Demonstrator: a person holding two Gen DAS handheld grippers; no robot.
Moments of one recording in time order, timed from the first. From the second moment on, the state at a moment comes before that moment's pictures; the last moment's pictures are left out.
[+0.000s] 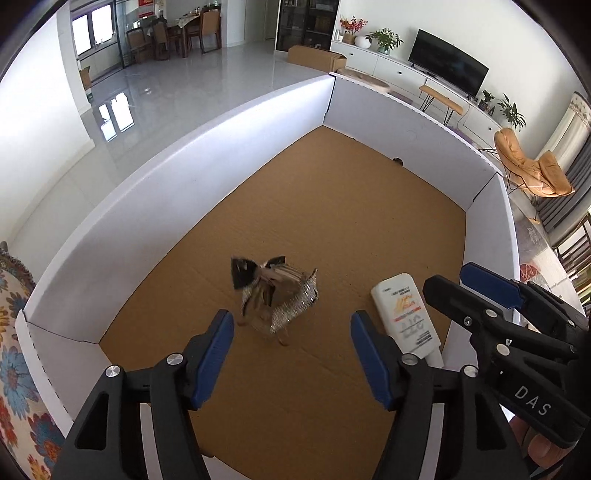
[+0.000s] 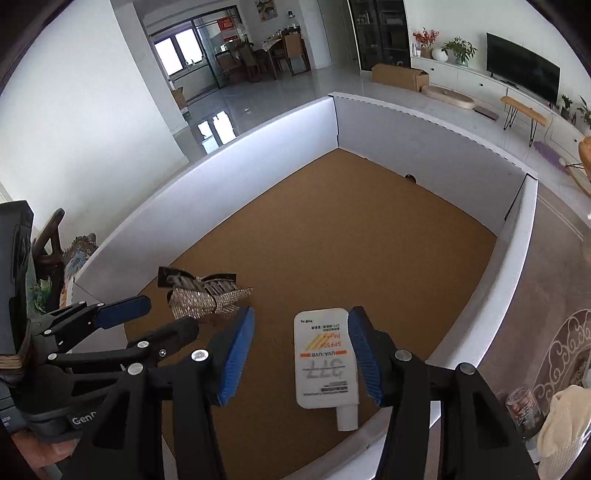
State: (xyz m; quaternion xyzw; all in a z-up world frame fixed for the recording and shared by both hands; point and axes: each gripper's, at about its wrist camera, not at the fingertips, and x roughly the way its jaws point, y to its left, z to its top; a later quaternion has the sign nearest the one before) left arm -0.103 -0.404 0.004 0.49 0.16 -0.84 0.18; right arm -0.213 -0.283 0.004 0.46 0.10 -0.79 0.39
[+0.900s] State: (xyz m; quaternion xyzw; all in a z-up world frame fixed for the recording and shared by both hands) left arm -0.072 -0.242 0.092 0.39 0.00 -0.92 0.12; right arm -0.142 -0.065 0.042 0.38 0.01 -0.86 0.34
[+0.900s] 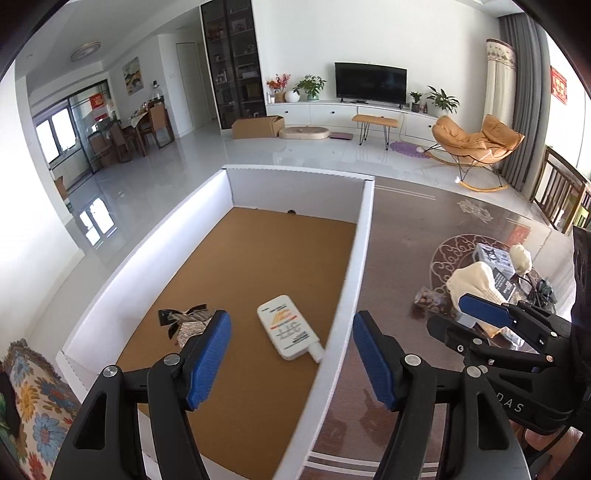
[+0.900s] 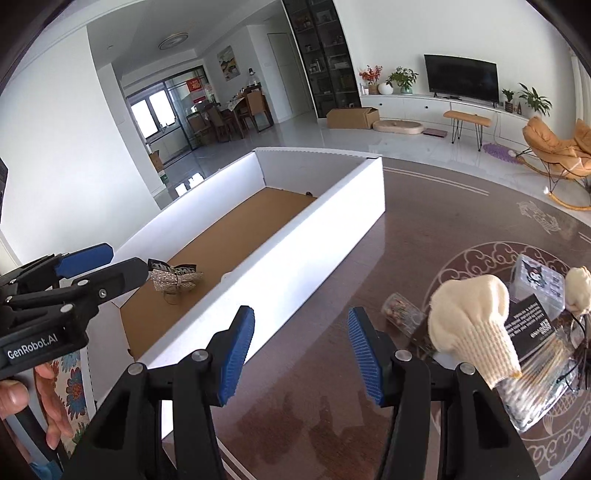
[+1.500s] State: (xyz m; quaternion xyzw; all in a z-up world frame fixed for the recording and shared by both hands) left arm -0.072 -0.028 -0.068 0.47 -0.05 -0.88 -0.09; right arm -0.100 0.241 -0.045 0.42 0.00 -0.90 0.09
